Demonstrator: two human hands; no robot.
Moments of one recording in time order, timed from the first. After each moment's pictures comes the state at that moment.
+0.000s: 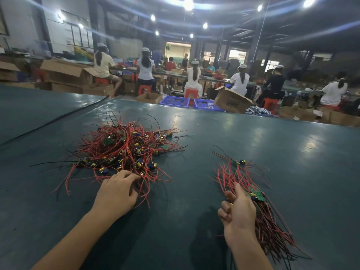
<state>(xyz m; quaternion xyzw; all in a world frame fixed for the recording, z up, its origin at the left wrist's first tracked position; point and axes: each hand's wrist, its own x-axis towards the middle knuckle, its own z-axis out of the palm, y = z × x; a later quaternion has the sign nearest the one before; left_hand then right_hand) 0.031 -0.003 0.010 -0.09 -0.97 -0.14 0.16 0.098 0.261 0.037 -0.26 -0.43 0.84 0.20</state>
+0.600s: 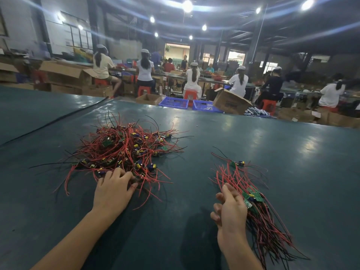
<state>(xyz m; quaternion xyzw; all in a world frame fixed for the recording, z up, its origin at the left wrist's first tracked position) 0.022 -0.004 0.003 -0.03 -0.97 -0.11 0.20 0.100 0.247 0.032 -0.23 -0.50 0.81 0.21</state>
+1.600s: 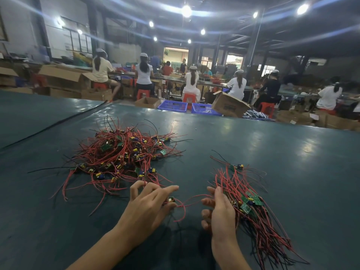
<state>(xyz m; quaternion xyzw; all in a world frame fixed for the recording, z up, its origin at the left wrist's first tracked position) 0.069 0.054 0.016 -0.33 -0.85 -0.18 0.37 0.103 0.233 0.028 -0.17 -0.56 0.79 0.16</state>
